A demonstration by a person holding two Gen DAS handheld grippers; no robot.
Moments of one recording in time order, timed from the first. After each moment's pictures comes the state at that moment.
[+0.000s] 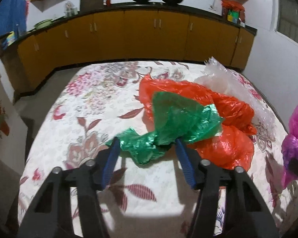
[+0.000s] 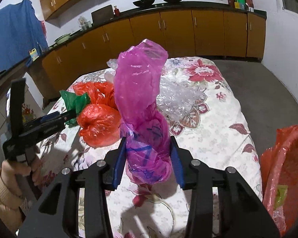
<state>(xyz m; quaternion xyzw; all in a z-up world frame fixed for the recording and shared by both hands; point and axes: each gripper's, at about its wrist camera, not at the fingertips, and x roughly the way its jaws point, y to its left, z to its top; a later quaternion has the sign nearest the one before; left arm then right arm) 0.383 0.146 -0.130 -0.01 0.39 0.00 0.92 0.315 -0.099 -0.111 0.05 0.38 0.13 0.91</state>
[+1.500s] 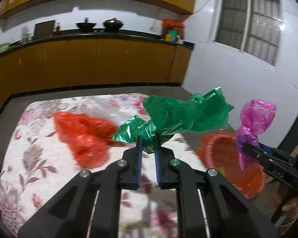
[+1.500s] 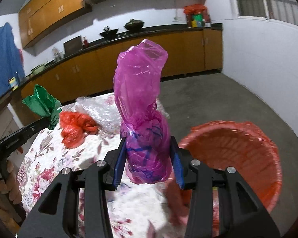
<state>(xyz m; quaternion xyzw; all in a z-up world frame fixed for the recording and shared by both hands) 0.252 0.000 -0.019 -0.03 0.29 -0.20 0.93 0.198 -0.233 -0.036 0.08 0.30 0.00 0.95</state>
